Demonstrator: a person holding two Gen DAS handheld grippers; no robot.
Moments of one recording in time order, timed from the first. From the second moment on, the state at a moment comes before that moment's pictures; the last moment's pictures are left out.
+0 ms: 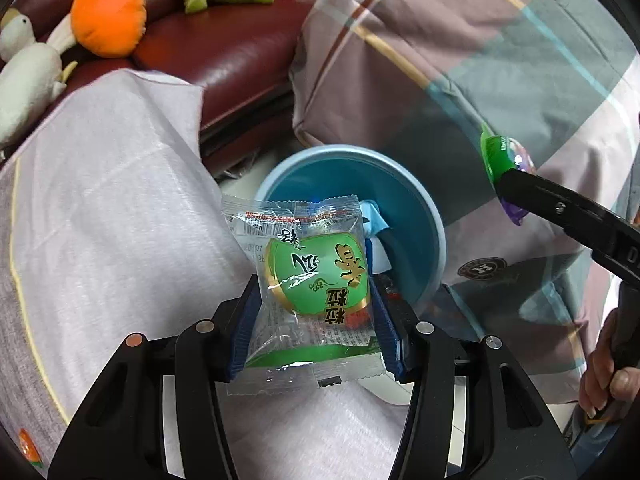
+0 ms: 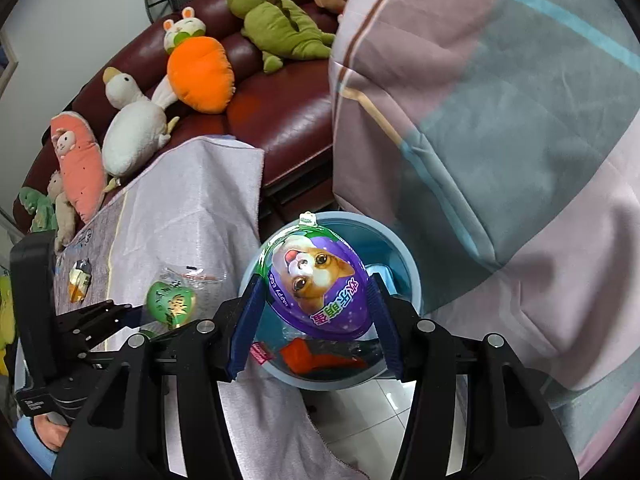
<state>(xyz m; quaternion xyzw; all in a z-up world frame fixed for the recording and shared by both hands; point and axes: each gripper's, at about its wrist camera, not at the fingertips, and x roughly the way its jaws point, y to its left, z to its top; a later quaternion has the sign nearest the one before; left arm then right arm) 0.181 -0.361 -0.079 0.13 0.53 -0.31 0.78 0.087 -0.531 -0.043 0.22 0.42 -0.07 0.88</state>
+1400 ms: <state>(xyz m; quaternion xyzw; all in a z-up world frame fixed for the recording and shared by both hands) 0.198 -0.322 -0.100 0.07 0.55 -0.28 0.78 0.138 -0.518 -0.082 0.19 0.49 -0.08 0.85</state>
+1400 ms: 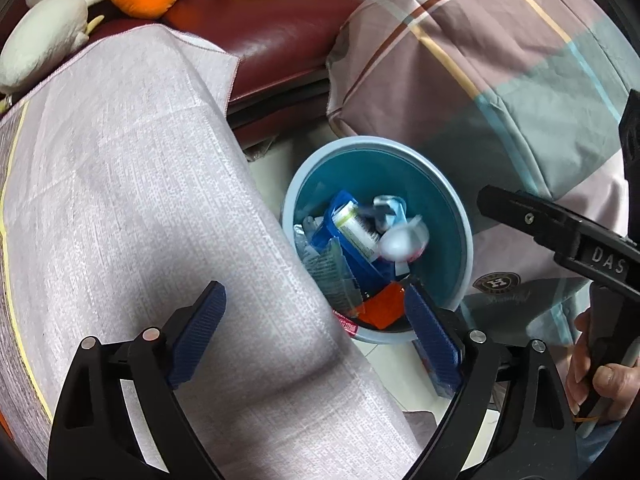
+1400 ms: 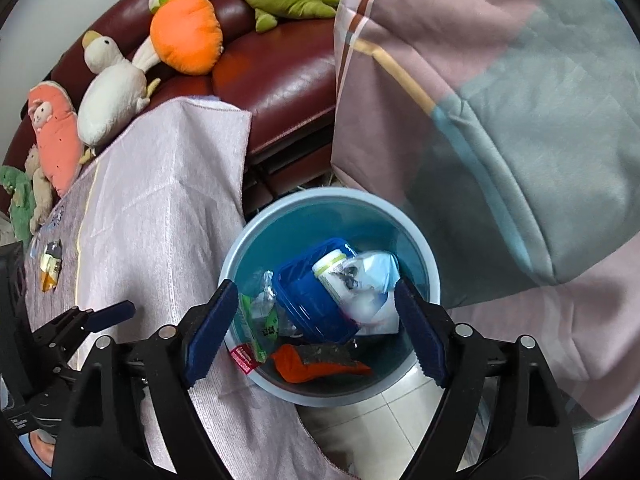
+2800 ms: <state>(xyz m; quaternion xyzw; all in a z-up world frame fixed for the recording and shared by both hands) 0.146 -0.013 -0.059 -0.02 0.51 -0.14 0.85 0.134 -0.273 -0.019 0.05 0.53 0.00 0.85</state>
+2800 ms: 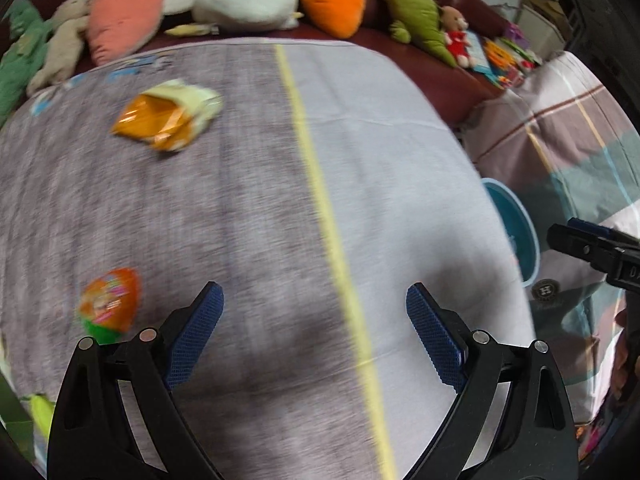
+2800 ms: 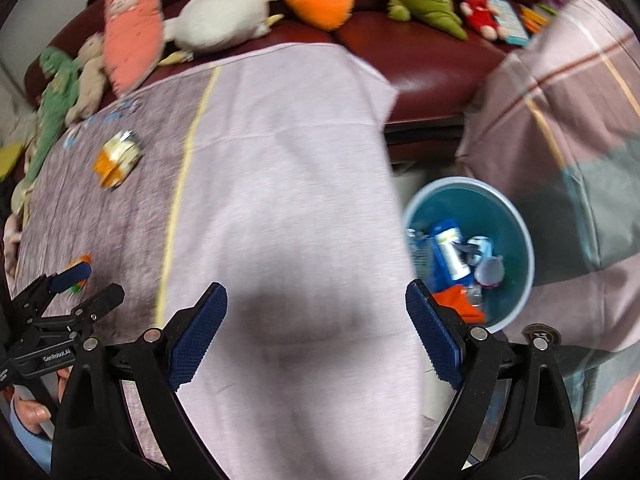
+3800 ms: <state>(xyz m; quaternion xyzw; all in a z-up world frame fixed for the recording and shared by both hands) 0.153 0.133 -0.108 0.03 0.52 -0.10 0.85 0.170 -0.103 -0.057 -0.07 0.58 0.08 0.81</state>
